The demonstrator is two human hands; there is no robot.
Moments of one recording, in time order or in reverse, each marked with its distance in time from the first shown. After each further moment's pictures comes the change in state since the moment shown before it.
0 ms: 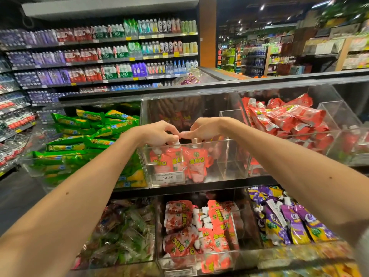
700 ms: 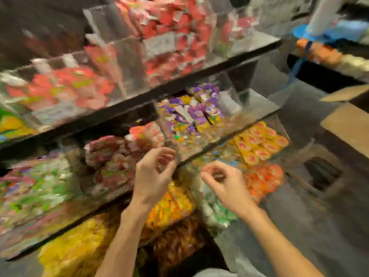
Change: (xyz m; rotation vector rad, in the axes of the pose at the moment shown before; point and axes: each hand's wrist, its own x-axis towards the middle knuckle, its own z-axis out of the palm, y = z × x) left_hand -0.141 0.081 0.329 -0.550 0.346 0.391; right_hand -0.315 0.109 0.317 0.744 0.776 0.357
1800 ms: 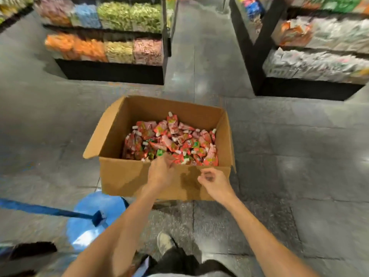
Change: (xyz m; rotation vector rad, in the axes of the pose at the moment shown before) left_hand 0.140 0.309 0.946 0.166 -1.180 0.141; right_hand 0.026 0.456 -0.682 0.121 0.768 1.027
